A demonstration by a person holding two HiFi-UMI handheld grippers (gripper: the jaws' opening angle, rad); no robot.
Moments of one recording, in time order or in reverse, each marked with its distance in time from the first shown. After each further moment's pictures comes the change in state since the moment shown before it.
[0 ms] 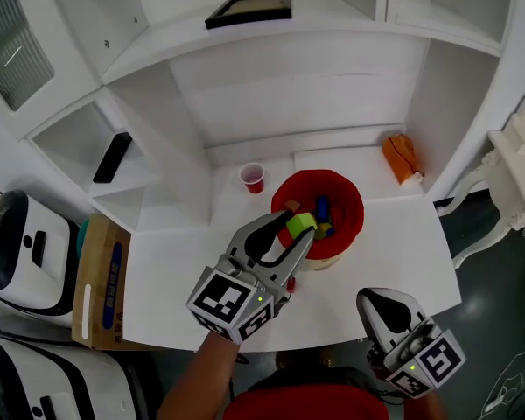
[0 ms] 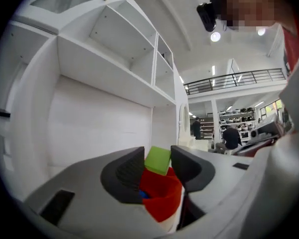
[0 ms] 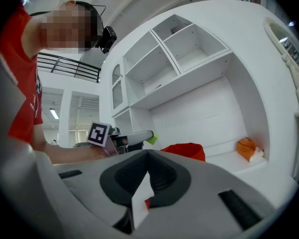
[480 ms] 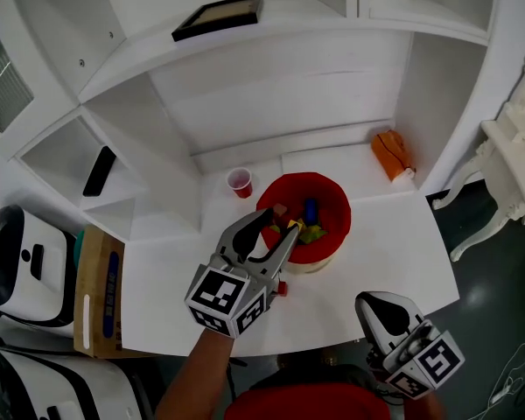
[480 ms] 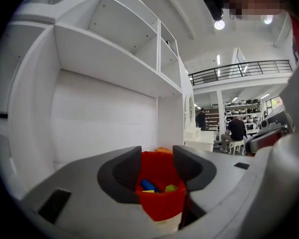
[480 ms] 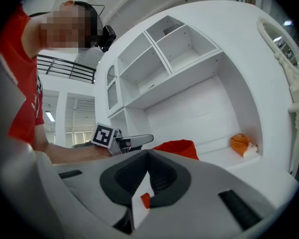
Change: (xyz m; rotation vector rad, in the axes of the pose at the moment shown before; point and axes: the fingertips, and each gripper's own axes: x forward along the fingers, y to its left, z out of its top) left arm 0.022 0.016 -0.021 0.029 0.100 0.062; right arm -0.015 -0.021 -0.005 0.037 0.001 -0.034
